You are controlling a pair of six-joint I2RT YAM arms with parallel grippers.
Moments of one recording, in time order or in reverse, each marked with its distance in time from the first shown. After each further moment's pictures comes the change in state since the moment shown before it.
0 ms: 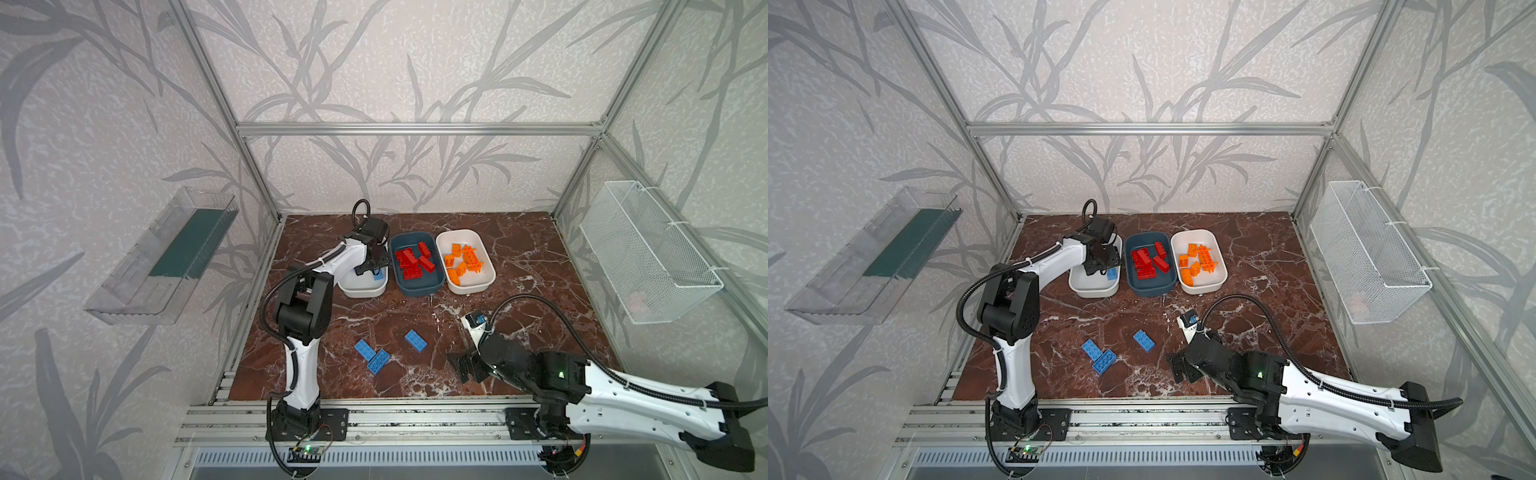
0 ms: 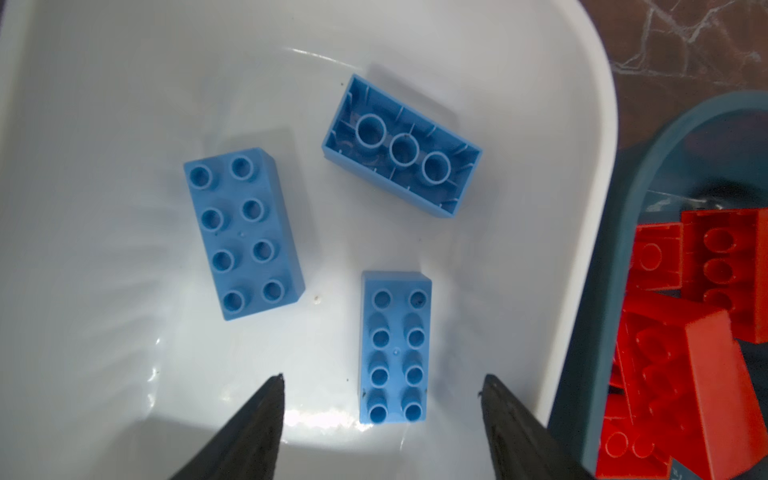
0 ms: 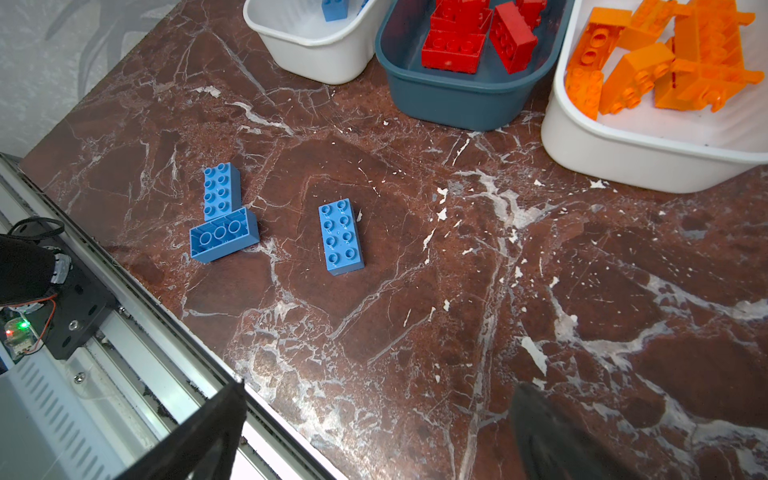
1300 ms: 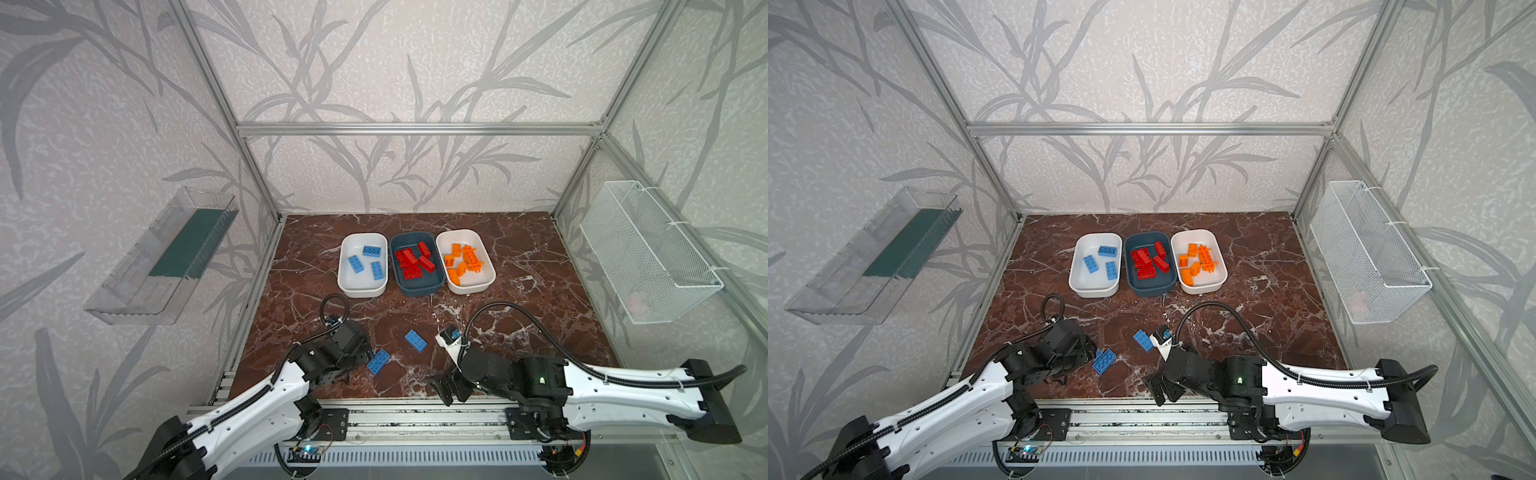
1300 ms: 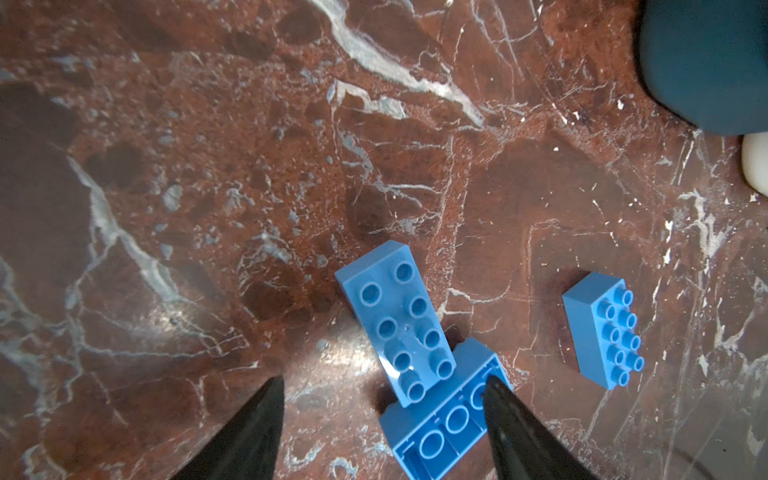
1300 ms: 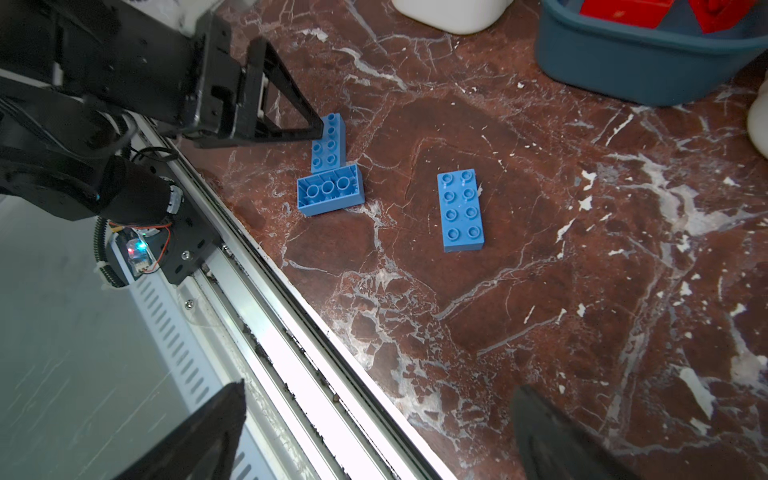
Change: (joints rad) left arm -0.391 -1.160 -1.118 0.009 -0.005 -0.496; right arm 0.173 0.124 0.050 0.087 -0.094 0.054
